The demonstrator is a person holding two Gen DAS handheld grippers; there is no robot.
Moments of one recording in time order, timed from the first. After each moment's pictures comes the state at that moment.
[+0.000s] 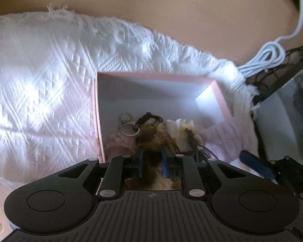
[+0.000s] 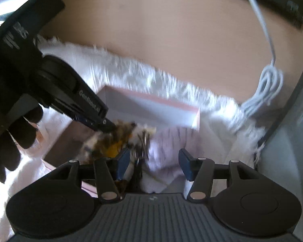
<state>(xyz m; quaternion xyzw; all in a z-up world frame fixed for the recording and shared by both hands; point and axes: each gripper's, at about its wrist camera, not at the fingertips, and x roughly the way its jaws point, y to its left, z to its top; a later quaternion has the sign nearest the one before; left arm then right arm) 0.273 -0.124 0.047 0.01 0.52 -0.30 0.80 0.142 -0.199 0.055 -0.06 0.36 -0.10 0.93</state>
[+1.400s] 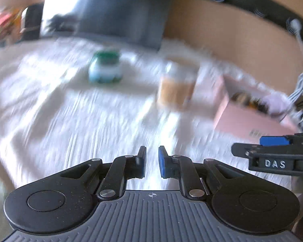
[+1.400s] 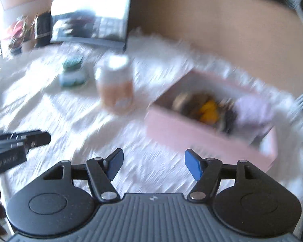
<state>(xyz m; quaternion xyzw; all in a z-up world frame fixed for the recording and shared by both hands) -0.008 0.029 0.007 -0.07 0.31 0.02 0.95 0.048 -0.118 0.008 -0.08 0.34 0.08 0.93</state>
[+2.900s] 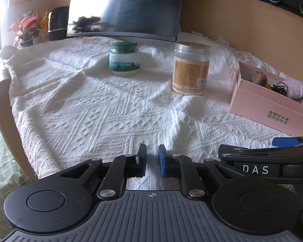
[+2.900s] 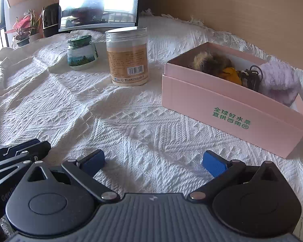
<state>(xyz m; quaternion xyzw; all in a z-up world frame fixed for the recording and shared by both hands) -0.028 -0.006 -0.023 -0.05 0.29 0.10 0.95 0.041 -0.114 -0.038 -0.07 0.34 0.10 0.93</state>
